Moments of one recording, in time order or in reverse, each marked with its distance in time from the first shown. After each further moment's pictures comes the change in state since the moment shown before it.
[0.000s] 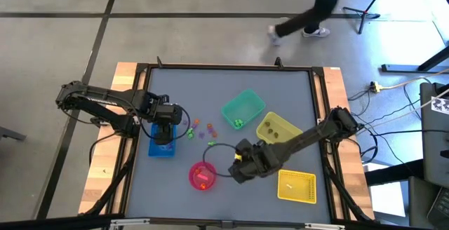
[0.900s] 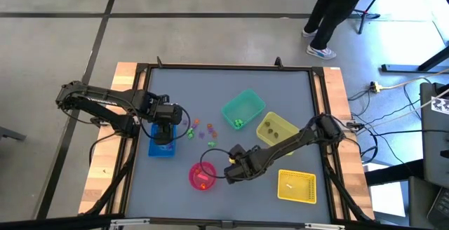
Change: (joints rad) left arm 0.000 0.000 0.000 0.007 0.000 -0.001; right arm -0.043 0.188 0.000 0.054 -0.122 0.008
